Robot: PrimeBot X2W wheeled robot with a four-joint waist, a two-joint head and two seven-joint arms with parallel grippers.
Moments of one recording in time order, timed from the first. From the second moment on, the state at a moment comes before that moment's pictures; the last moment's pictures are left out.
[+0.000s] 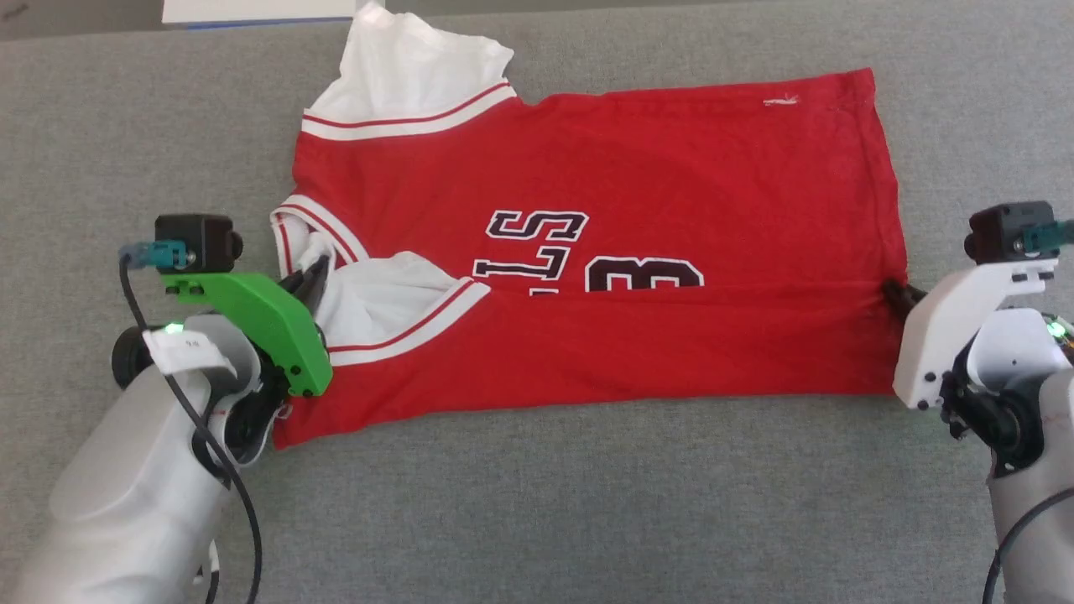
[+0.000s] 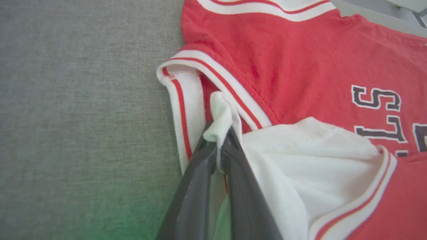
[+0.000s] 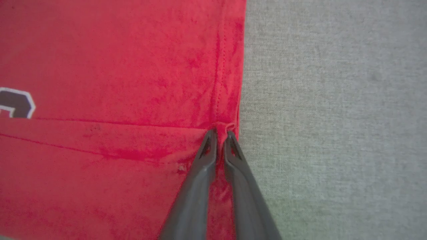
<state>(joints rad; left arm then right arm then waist) -0.57 0.49 -0.53 0.37 -0.91 0.07 0.21 -0.40 -0.21 -0.07 0.21 0.25 0.13 0.68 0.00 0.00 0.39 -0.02</state>
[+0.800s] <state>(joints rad) -0.15 0.46 -0.51 0.17 -0.75 0.30 -0.20 -0.06 -0.06 -0.12 0.06 0.18 0.13 -0.10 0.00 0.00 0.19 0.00</state>
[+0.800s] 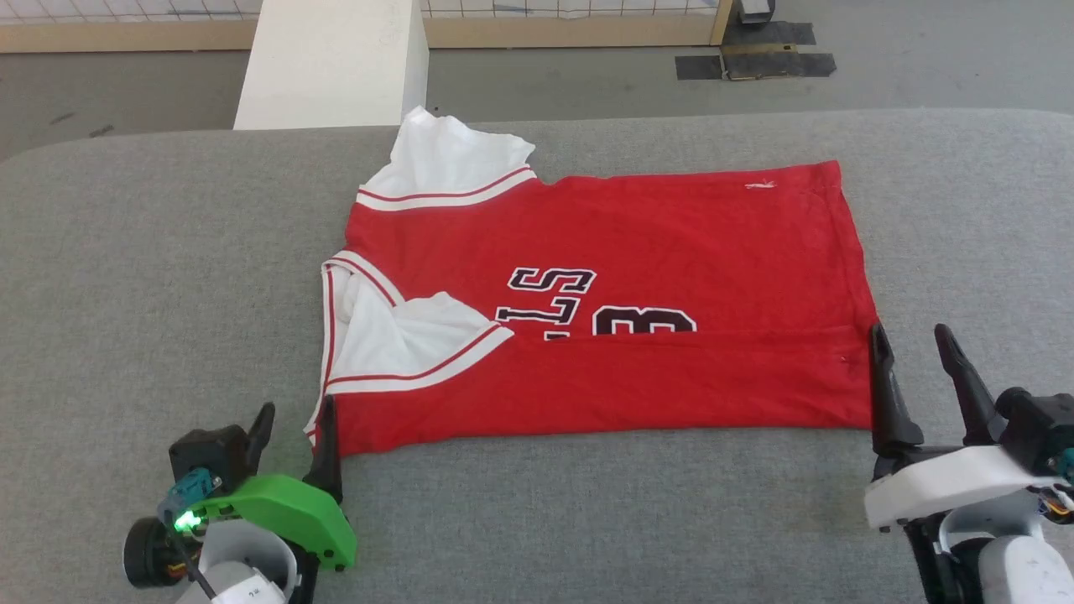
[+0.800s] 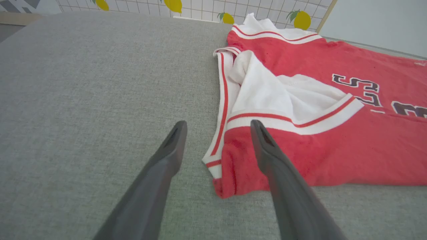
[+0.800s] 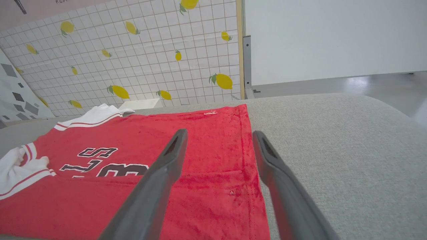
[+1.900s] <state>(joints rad) -0.17 0.43 -0.50 0.19 -0.87 0.40 0.01 -0.10 -0.05 -0.11 0.19 0.17 0.13 0.09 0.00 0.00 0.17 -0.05</state>
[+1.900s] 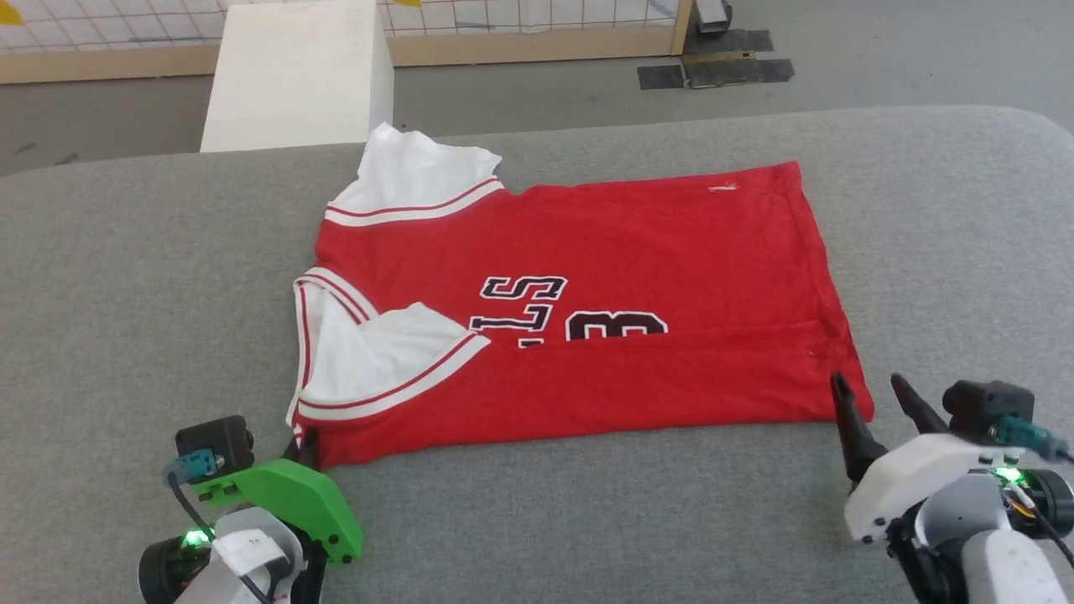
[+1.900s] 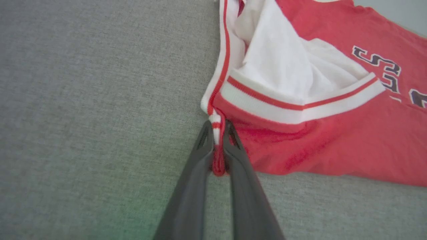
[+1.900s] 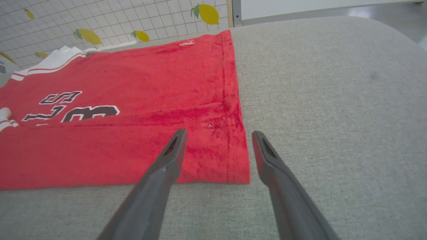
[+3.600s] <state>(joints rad) 0.03 0.50 -0.60 0.05 -0.83 0.45 0.05 0.13 -0.05 -0.24 0.04 0.29 0.13 0.68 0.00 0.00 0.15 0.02</state>
